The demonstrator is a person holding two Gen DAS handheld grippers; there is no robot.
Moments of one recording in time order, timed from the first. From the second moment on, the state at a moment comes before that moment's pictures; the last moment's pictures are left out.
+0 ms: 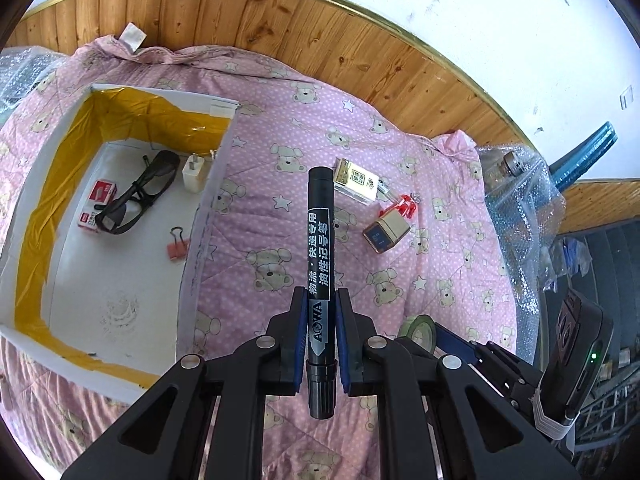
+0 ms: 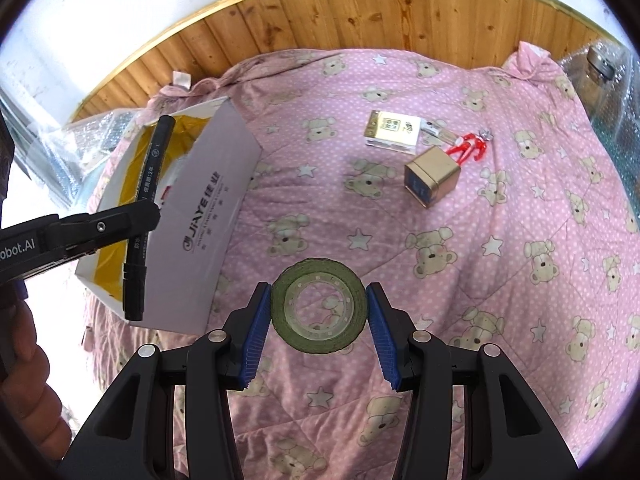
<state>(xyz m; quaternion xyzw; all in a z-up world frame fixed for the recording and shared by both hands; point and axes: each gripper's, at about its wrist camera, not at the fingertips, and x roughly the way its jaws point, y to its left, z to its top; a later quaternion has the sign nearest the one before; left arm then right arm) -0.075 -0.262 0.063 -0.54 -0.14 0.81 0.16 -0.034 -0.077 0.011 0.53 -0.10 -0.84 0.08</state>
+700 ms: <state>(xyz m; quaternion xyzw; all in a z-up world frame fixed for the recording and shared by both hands) -0.046 -0.338 0.087 -0.51 -0.18 0.83 0.10 -0.042 -0.154 0.049 0.51 -0.05 -0.85 0.16</state>
